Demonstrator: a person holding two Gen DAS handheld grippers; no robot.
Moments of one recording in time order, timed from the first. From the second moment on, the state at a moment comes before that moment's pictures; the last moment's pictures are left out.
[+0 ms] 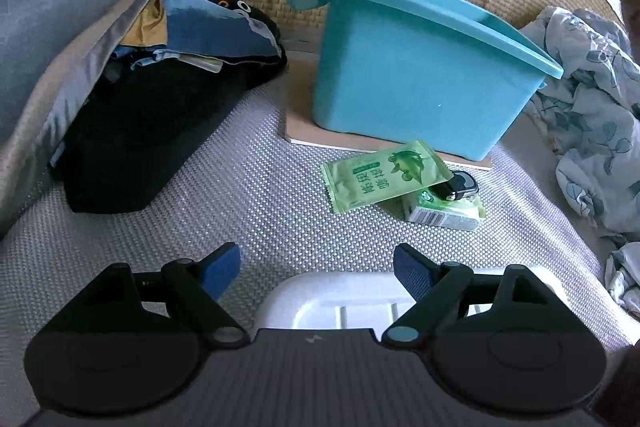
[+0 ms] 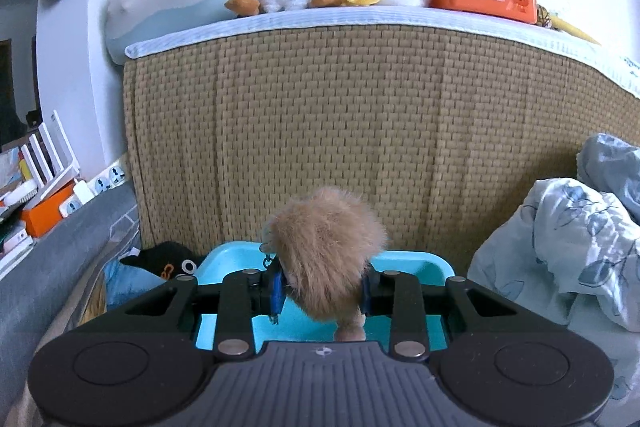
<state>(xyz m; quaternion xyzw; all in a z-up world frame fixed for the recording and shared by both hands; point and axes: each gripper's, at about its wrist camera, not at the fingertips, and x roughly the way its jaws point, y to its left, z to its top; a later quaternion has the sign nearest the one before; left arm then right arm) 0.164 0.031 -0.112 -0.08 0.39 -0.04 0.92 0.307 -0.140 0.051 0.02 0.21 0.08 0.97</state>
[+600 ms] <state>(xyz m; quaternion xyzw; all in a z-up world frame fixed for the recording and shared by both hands) 0.166 0.027 -0.108 -0.06 0.40 -0.02 0.91 0.377 -0.134 -0.005 0.06 0.29 0.07 0.95</state>
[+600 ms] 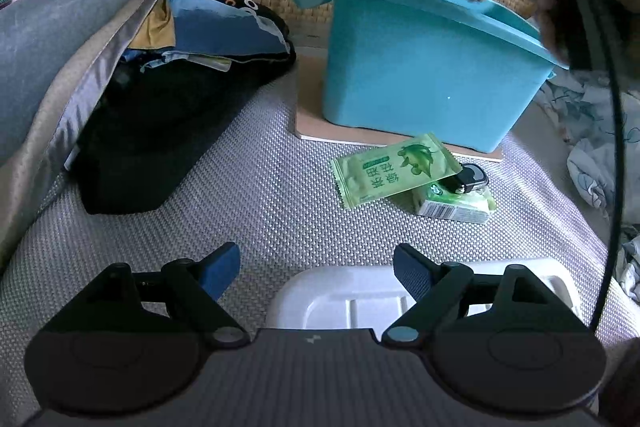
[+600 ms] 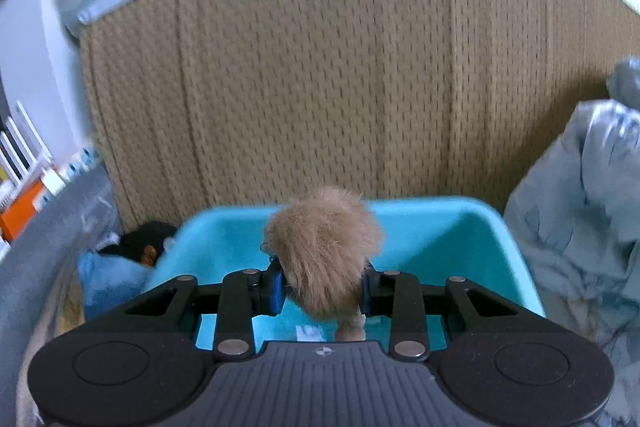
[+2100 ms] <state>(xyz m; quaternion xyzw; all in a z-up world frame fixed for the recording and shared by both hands) 0.171 0.009 -0.095 -0.05 0.41 0.00 0.91 0.401 -0.130 -0.044 0.06 0.41 0.08 0.90</state>
